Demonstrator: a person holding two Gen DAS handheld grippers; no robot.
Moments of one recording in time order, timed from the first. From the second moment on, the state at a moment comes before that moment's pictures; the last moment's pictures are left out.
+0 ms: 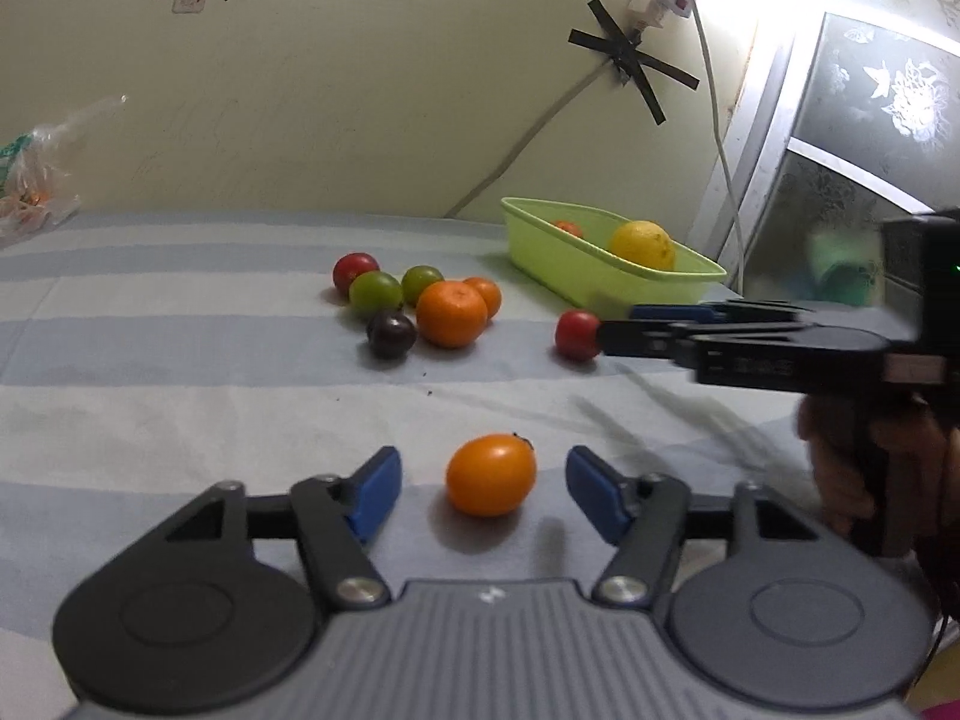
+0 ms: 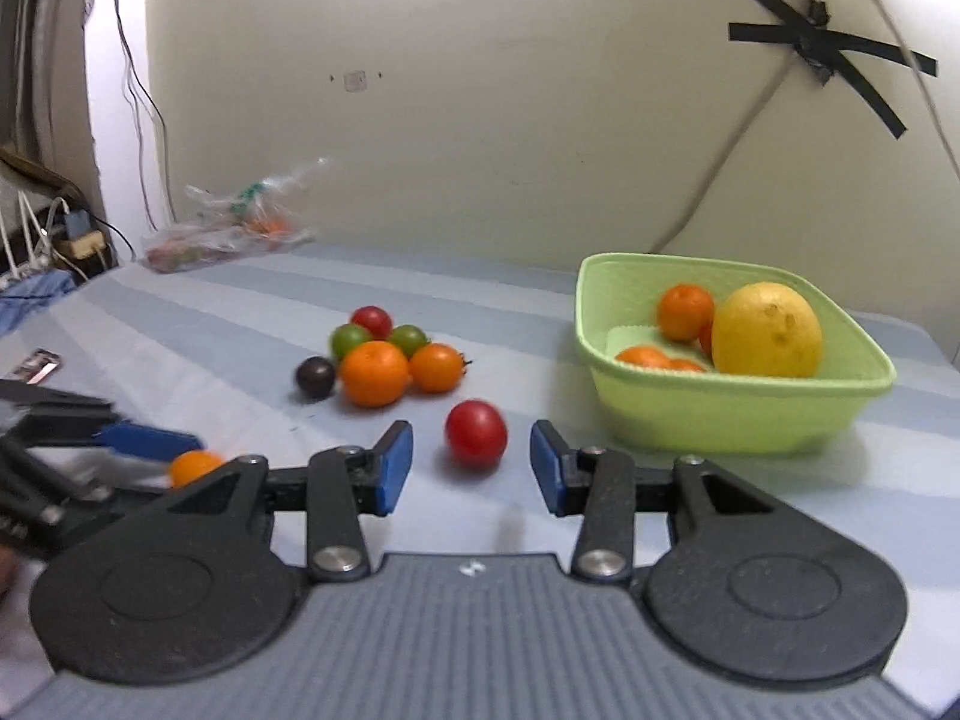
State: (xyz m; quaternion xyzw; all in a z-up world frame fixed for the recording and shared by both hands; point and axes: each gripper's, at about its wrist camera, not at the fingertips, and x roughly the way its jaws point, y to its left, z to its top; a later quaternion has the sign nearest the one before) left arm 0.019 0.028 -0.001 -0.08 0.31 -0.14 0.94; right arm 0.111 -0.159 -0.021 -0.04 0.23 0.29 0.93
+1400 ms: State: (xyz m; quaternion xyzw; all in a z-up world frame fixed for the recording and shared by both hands) left arm 0.004 0.022 0.003 -0.04 0.29 -0.09 0.95; right arm 0.030 -0.146 -0.037 -0.12 0.22 0.30 0.92
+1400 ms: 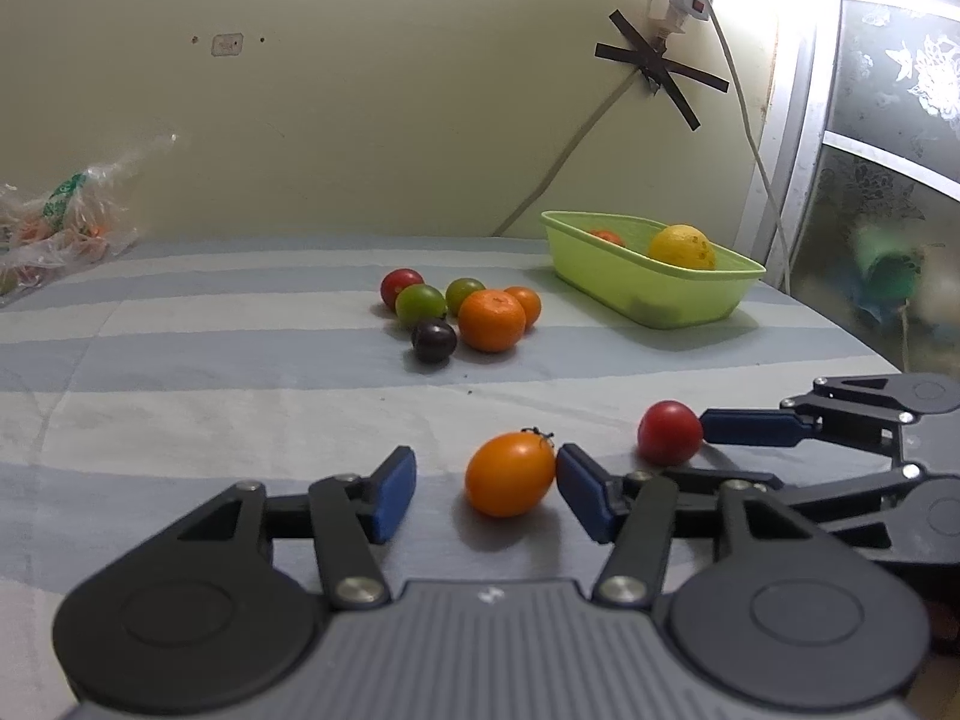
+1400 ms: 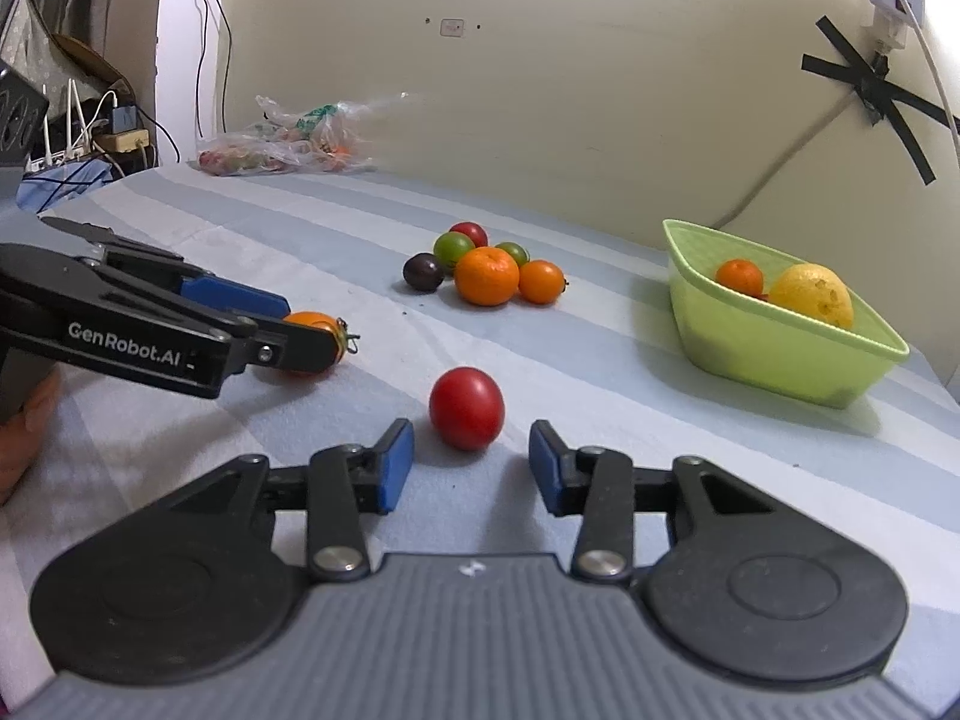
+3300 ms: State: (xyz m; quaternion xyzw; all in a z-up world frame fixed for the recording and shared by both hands) left arm 0.009 0.015 0.001 -0.03 0.31 -0.15 0.94; right arm 0.038 -0.159 -0.039 -0.07 0.25 0.31 0.92
